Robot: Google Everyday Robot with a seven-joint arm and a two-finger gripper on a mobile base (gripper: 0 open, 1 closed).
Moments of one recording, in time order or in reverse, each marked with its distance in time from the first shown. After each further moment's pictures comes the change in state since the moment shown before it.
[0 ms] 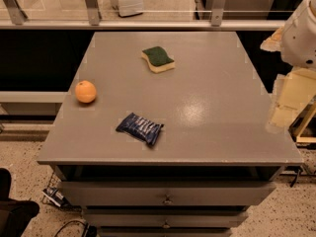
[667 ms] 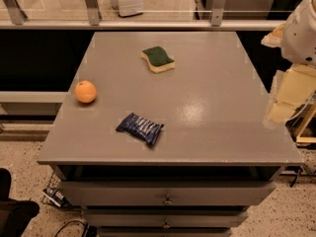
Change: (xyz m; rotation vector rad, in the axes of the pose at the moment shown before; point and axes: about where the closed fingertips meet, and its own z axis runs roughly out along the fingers) arm -0.002 -0.007 -0.002 0.033 -0.025 0.017
